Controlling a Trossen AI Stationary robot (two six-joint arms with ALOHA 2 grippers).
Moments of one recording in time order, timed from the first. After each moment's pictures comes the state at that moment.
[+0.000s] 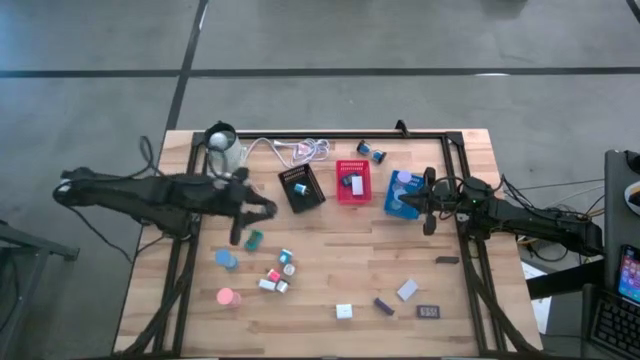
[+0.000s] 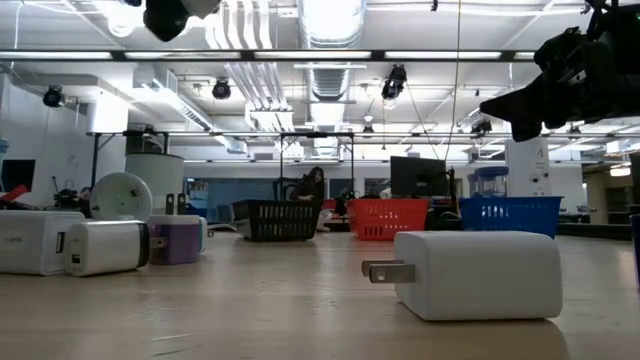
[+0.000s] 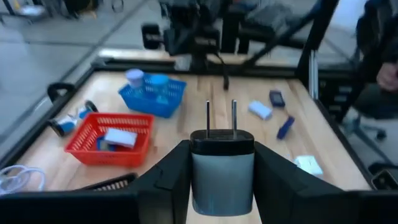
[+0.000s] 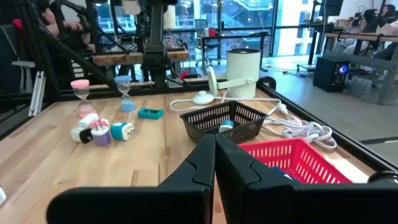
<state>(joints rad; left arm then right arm) -0.13 0.76 0.77 -0.26 -0.13 -0.10 -0.33 0.28 0.01 0.24 -0.21 0.05</state>
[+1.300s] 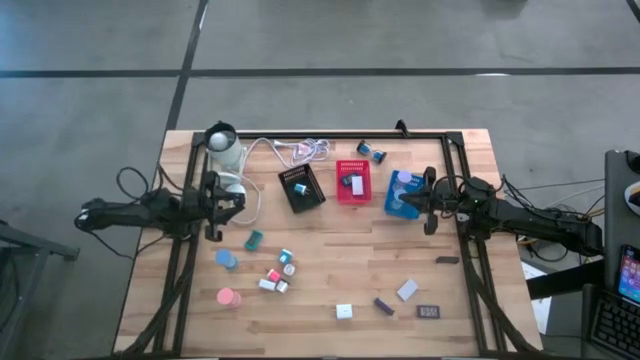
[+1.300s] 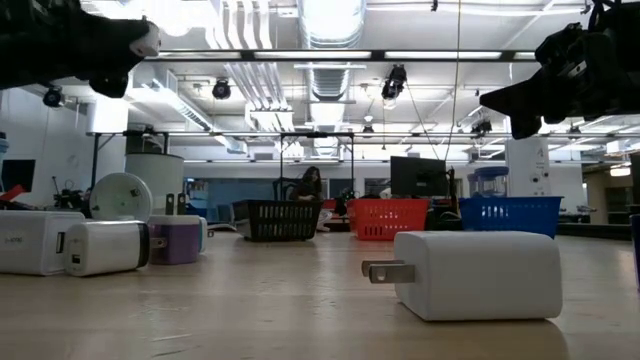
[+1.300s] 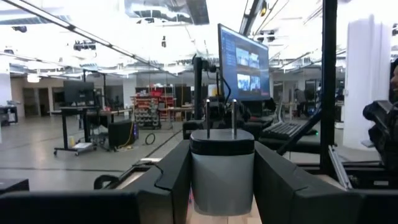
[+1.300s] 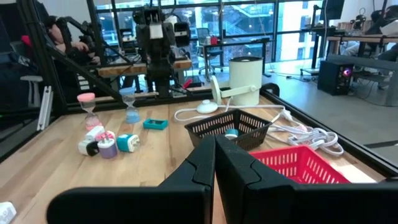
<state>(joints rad) -0.07 0.05 0.03 0.27 -0.17 0.07 -0.33 0.28 0.01 0.27 -0.22 0.09</state>
